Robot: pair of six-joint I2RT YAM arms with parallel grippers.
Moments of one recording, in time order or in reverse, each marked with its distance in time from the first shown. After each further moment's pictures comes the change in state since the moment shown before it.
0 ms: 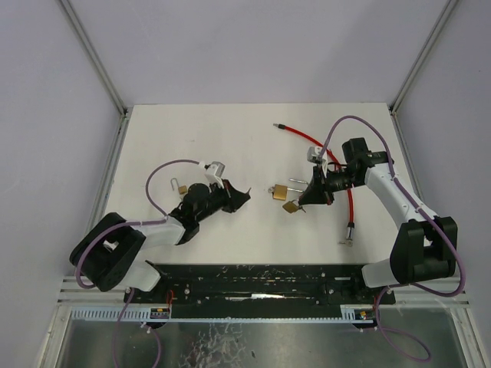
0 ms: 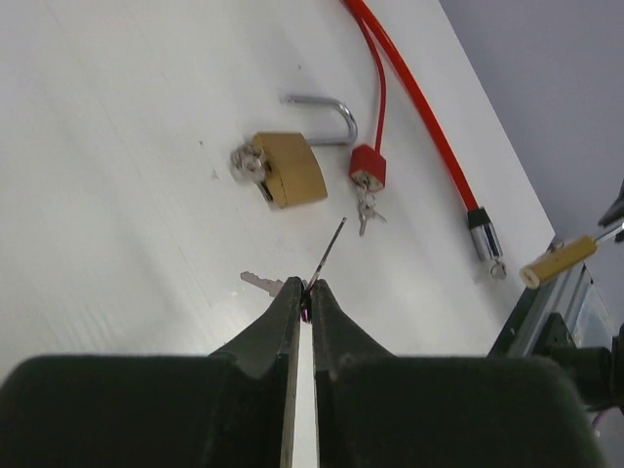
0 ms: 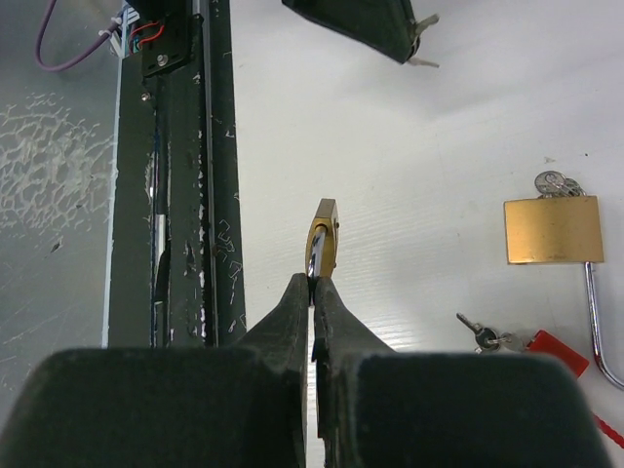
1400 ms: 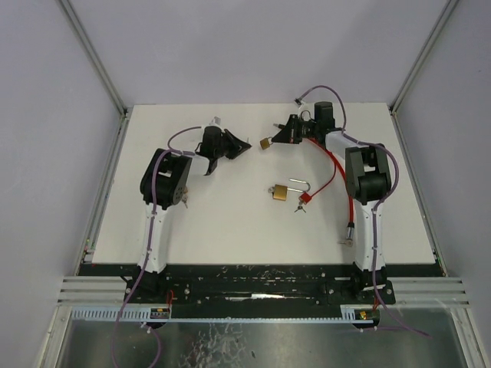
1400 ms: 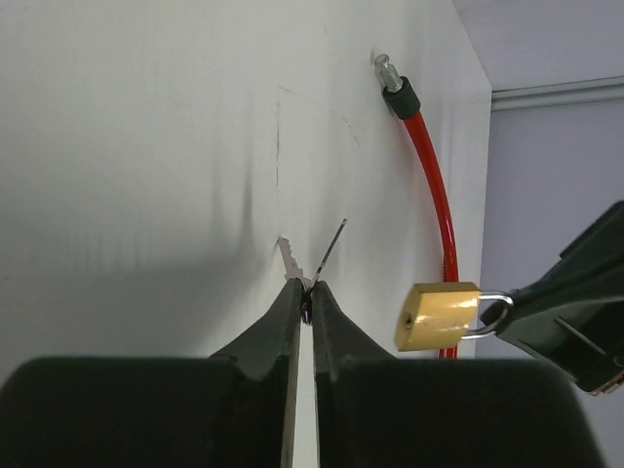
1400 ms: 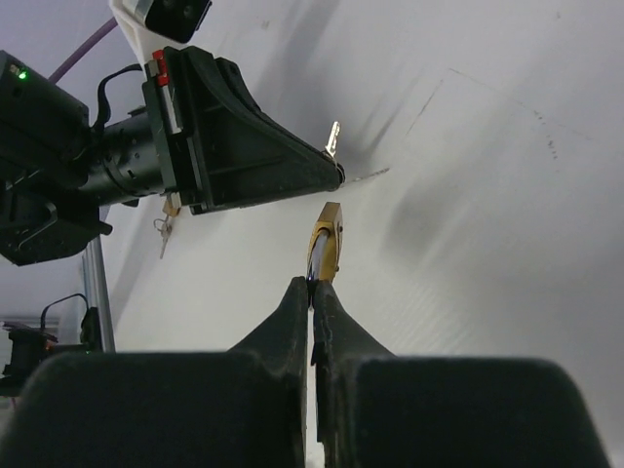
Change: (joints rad) left arm 0.341 0.917 1.017 -0.249 0.130 -0.393; right arm 0.026 0.892 0.597 1.107 0.201 1.322
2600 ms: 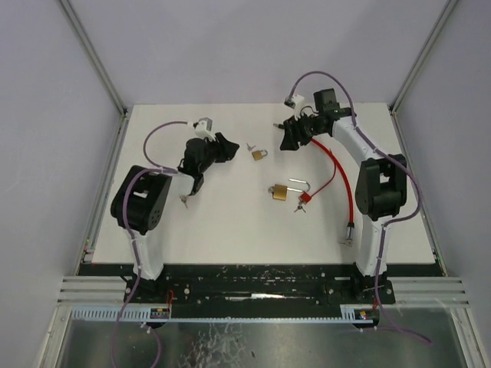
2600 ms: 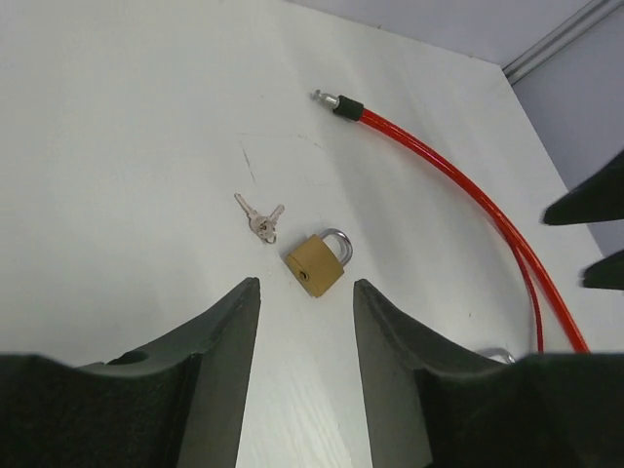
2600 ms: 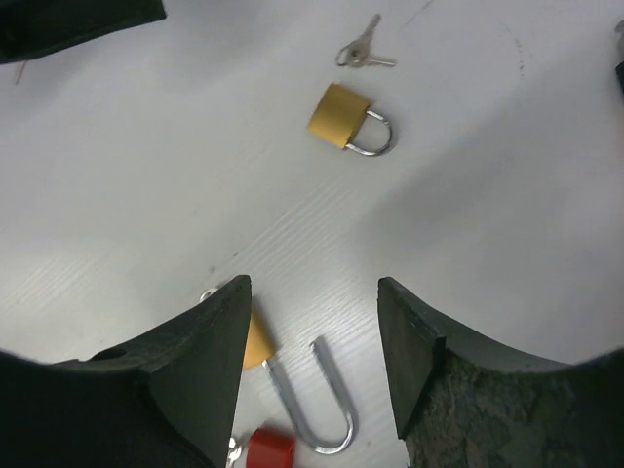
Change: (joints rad) left arm -0.015 -0.359 -0.428 0.274 -0.119 0.452; right arm 0.061 -0.174 0.161 -0.730 0.270 -0.699
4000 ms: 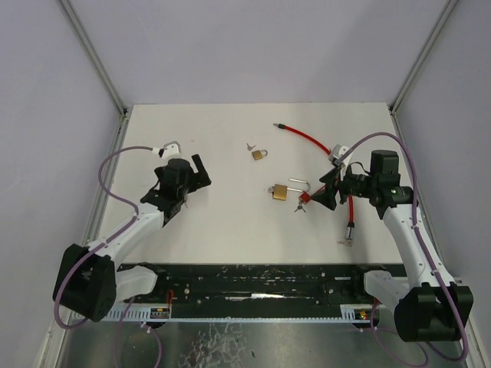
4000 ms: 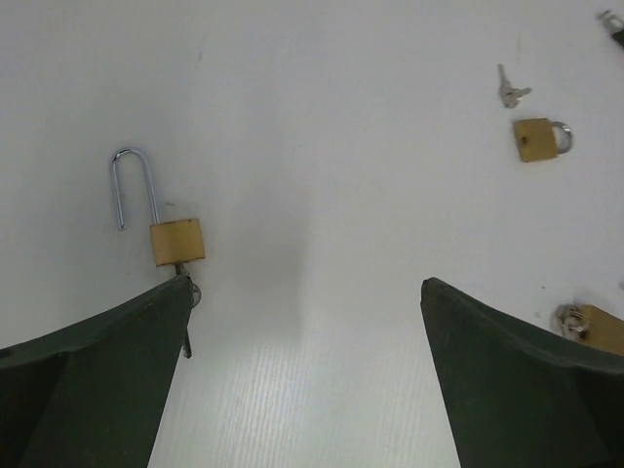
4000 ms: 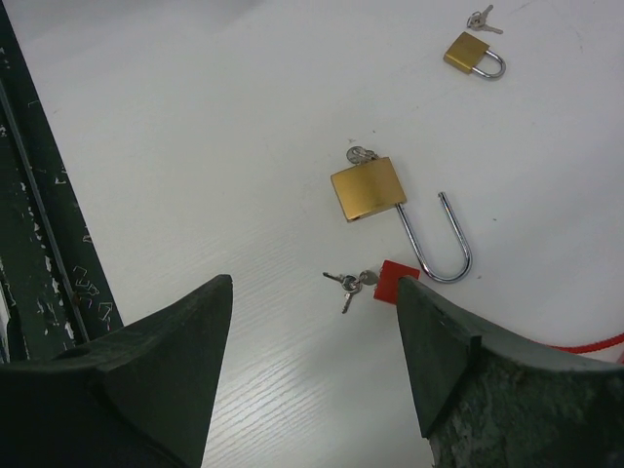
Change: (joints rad) left arm -0.077 -0.834 -0.336 -0.857 -0.517 0.035; right arm -0.205 -1.118 -1.010 0.098 -0.252 -0.245
